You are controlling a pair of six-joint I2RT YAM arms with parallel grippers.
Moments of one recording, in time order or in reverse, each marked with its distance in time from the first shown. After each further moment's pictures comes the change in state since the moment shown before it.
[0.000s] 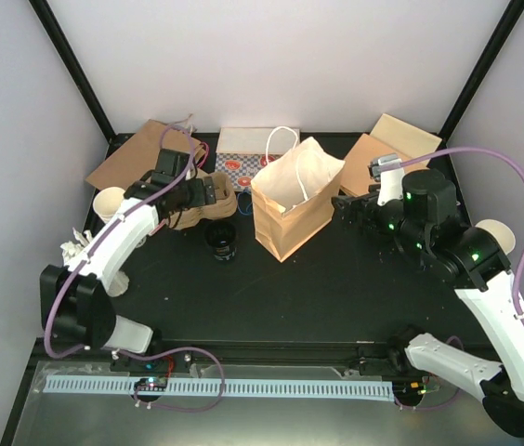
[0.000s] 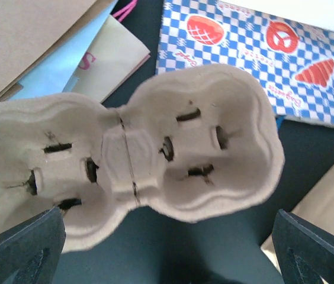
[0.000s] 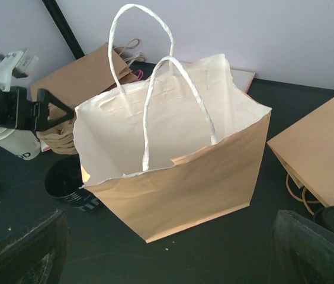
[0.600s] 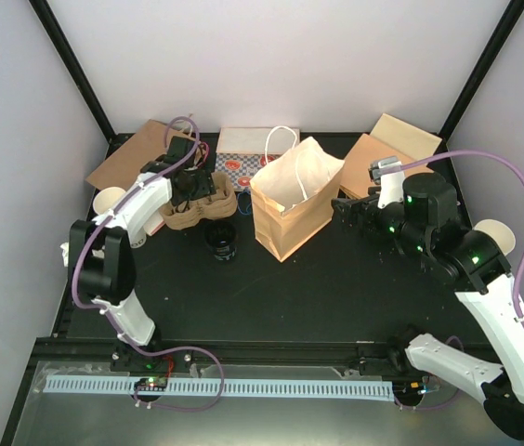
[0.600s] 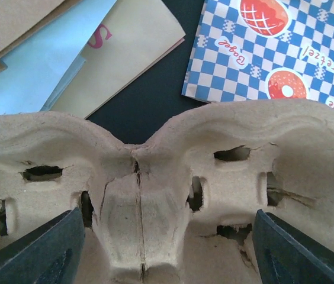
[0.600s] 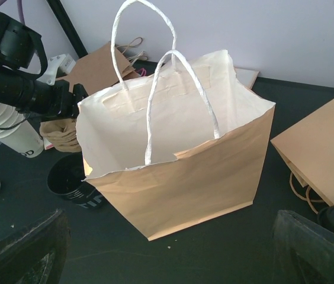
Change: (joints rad) left arm 0.061 0.309 0.191 -0.053 0.005 -0.111; right arm 0.000 -0.022 -0.029 0.010 -0.013 0.001
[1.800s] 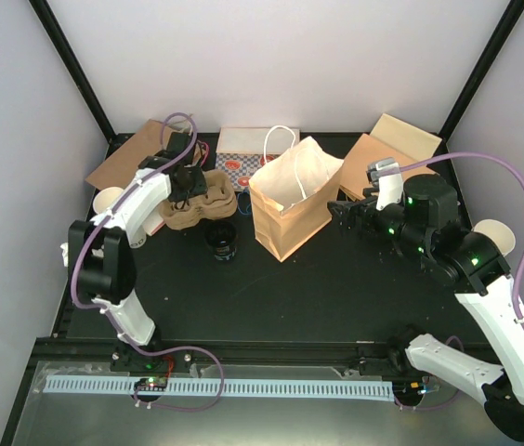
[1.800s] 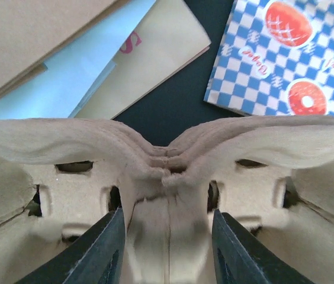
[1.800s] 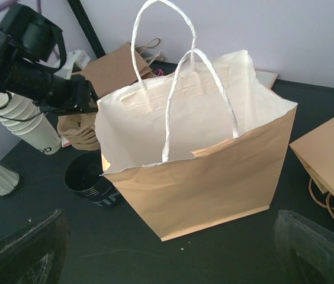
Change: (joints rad) left arm 0.001 0.037 0.065 -0.089 -0.070 -0.039; right arm 0.000 -0.011 -0.018 0.028 -0.062 -0.002
